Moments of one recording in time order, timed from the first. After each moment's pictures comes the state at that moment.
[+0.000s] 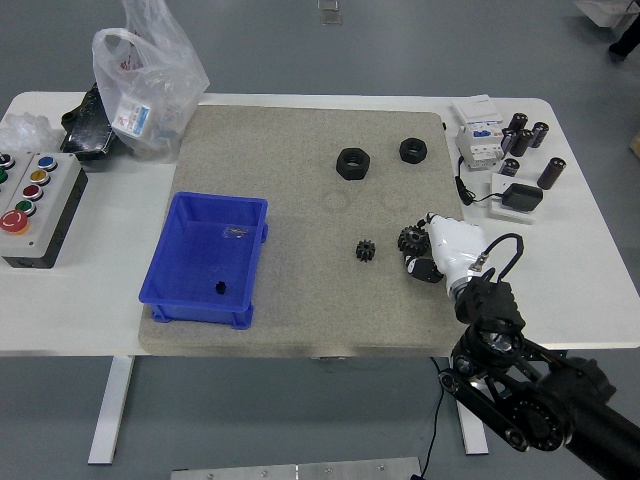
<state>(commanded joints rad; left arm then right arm) -0.10 0.10 -1.55 -0.18 1.66 -0.02 0.23 0.35 -0.17 0.80 1.25 -2.27 -0.26 -0.65</state>
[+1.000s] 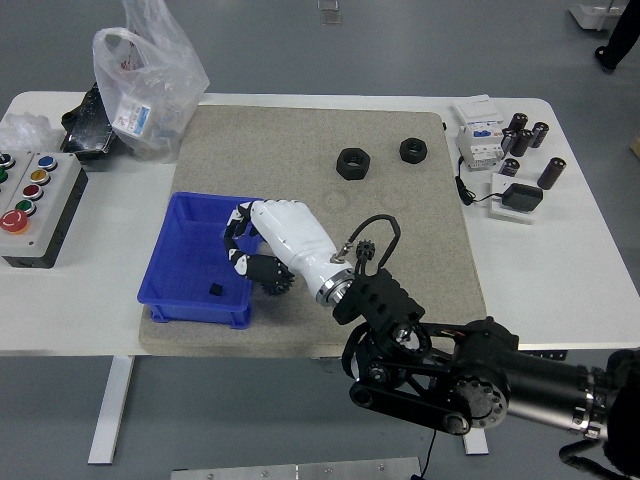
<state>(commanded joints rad) -0.10 0.10 -1.52 -0.18 1.64 -0.03 0.24 0.71 -0.05 0.27 1.31 -1.77 -0.53 -0.34</state>
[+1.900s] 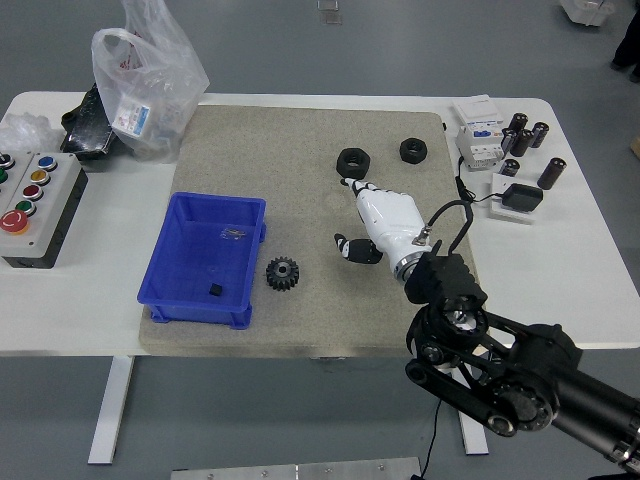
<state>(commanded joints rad) -0.10 0.09 -1.53 -0.18 1.65 -0.03 0.23 0.52 -0.17 0.61 1.36 -2.12 -0.18 -0.65</state>
